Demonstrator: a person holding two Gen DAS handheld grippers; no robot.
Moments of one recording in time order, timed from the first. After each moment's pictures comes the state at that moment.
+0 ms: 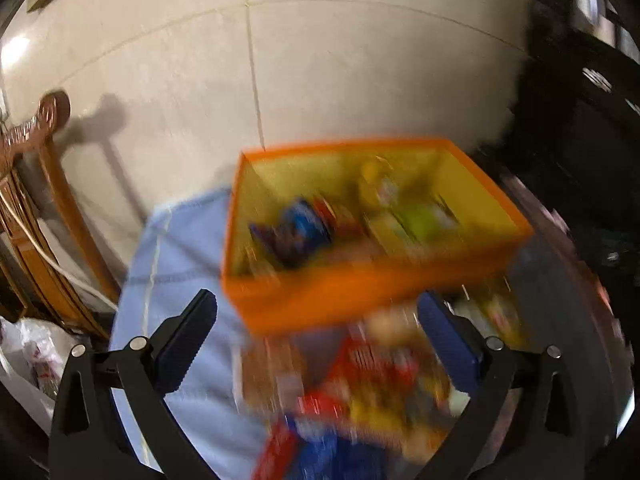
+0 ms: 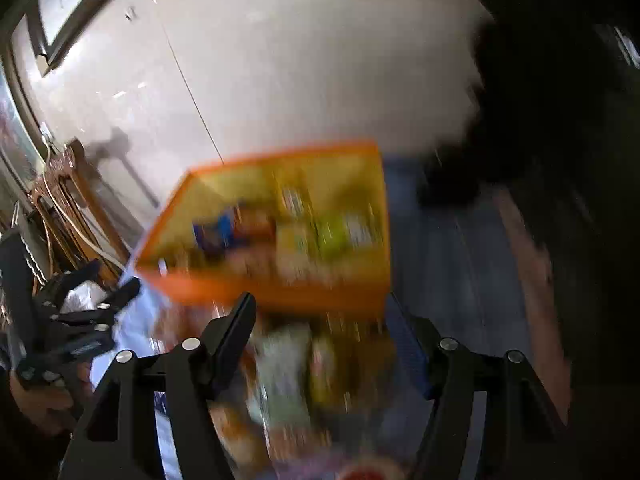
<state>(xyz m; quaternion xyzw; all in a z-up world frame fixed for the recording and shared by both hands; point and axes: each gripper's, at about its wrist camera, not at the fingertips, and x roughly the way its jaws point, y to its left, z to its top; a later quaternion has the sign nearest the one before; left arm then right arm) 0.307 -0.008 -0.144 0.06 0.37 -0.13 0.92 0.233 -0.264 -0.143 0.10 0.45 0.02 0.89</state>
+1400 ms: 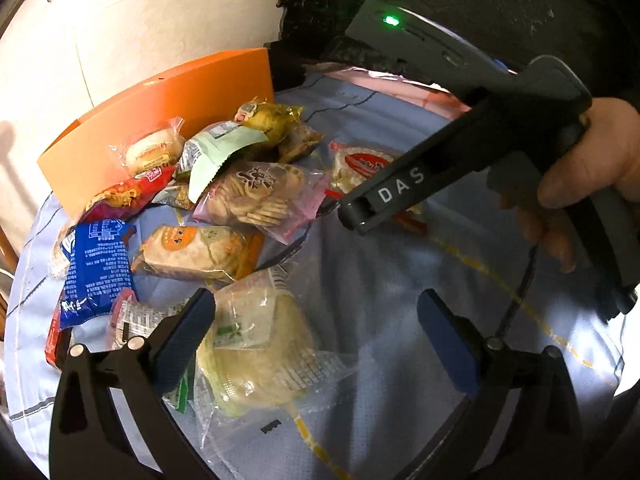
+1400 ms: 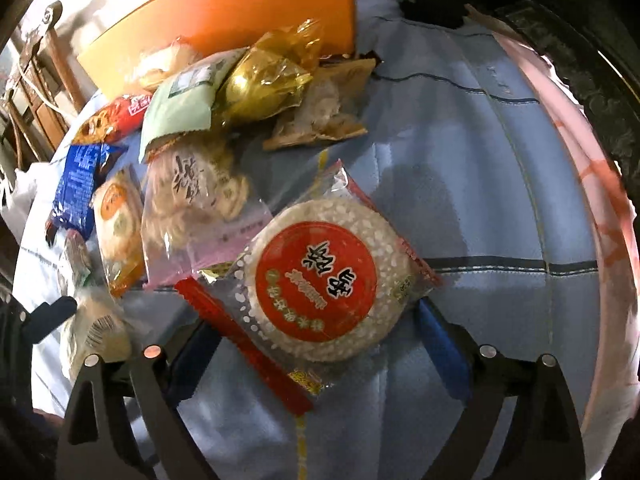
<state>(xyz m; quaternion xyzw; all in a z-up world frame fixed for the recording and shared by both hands) 0.102 -0.125 -0.275 0.17 0.35 -0.31 0.87 0.152 -0.257 -0.296 0.03 0.56 0.02 0.83</state>
